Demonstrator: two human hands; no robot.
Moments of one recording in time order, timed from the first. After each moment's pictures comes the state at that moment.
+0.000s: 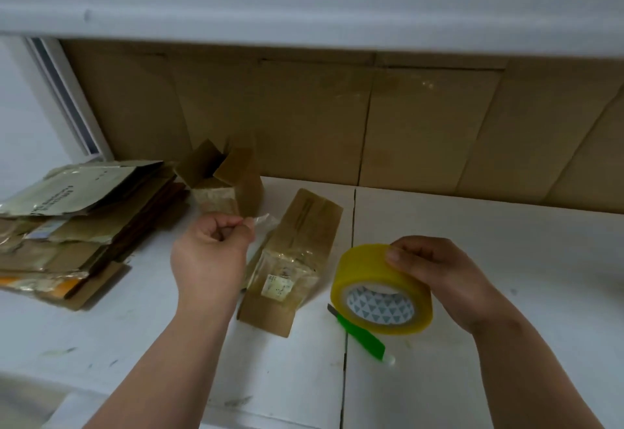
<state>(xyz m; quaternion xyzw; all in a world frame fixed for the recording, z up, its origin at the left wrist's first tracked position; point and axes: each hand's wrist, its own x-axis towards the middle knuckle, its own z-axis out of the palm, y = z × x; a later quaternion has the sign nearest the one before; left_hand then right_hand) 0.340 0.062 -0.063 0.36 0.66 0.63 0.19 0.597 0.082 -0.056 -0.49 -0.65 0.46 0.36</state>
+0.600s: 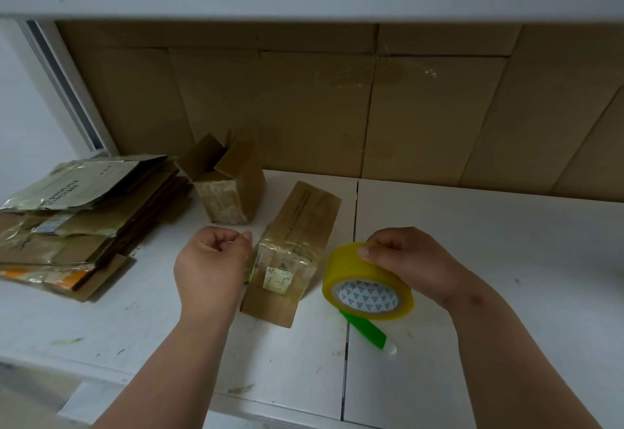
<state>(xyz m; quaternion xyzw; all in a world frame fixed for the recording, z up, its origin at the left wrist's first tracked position) 0.338 0.058 -0.085 0.32 0.71 0.59 0.21 0.577 0.100 -0.064 -0.55 -0.70 0.39 0.23</state>
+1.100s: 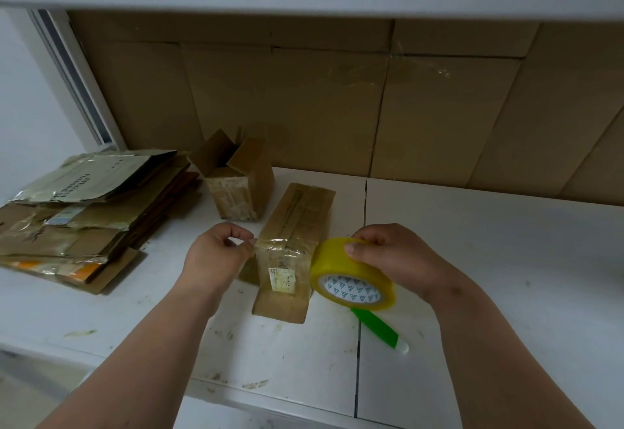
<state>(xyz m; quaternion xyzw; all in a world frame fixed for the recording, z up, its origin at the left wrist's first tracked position) 0.298 0.069 -0.087 0.40 0.73 0.45 0.32 0.540 0.101 -0.059 -0.55 -0.71 0.39 0.21</state>
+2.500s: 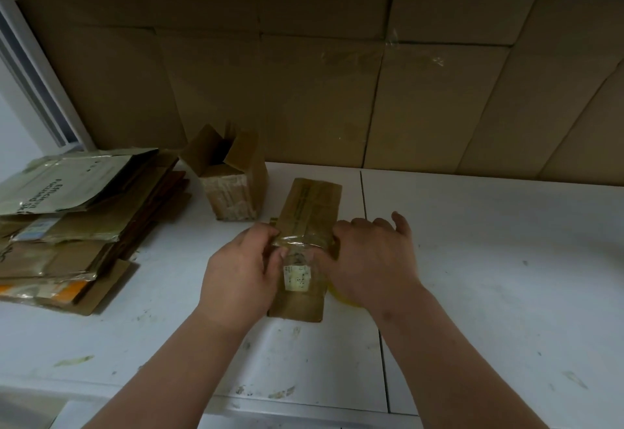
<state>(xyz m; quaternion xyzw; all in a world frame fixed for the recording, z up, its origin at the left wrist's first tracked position) 0.287 0.072 -0.120 0.70 0.60 0.38 0.00 0.466 0.082 -0.074 -0.64 -0.76 -0.03 0.06</state>
